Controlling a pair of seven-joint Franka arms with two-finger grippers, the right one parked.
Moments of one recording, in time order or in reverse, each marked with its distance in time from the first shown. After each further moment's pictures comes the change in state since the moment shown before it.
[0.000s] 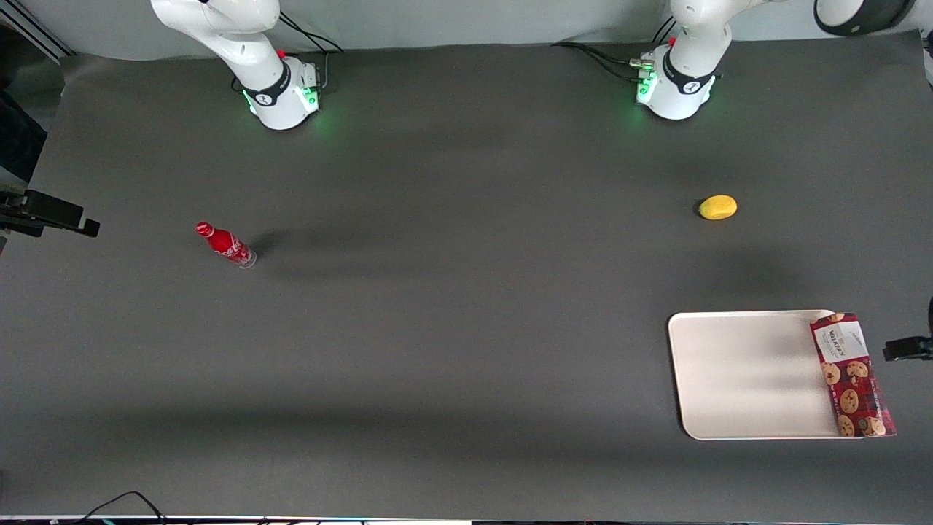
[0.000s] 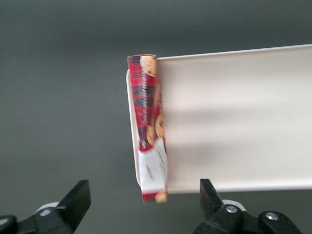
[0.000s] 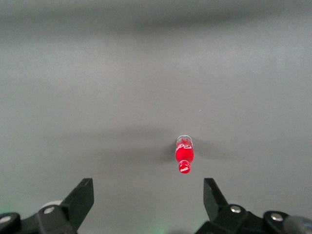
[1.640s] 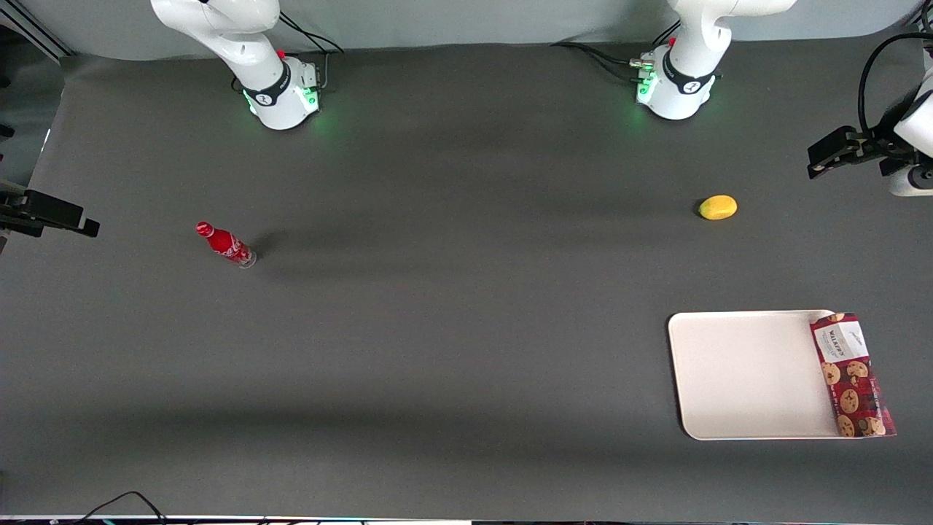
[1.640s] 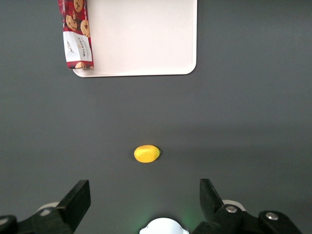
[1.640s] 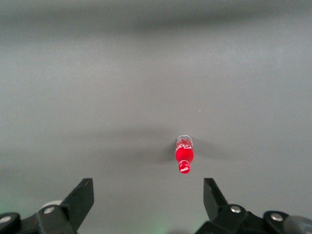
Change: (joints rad) arm -0.503 -0.708 0.287 -0.451 -0.163 -0.343 -0.270
